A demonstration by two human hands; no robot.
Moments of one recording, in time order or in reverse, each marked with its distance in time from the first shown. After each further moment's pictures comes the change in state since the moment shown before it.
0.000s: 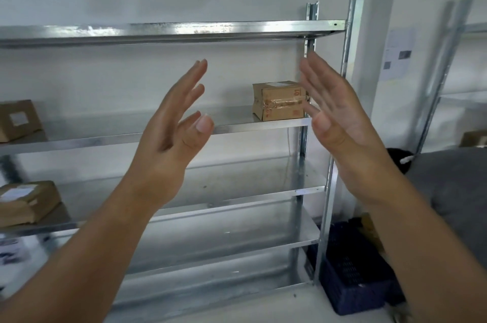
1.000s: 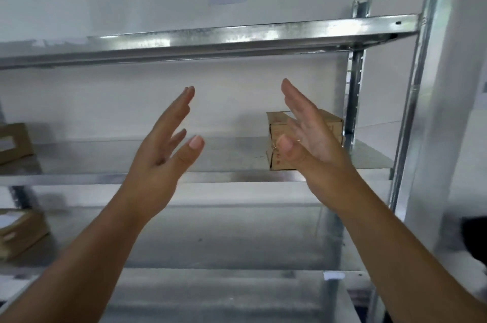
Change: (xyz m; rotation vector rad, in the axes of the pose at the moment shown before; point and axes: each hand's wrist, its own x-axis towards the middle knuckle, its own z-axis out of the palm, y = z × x) left_hand 0.189 -0.225 0.086 0.283 0.181 -0.136; right_hand 0.190 0.287 -0.094 0.091 -0.125 0.033
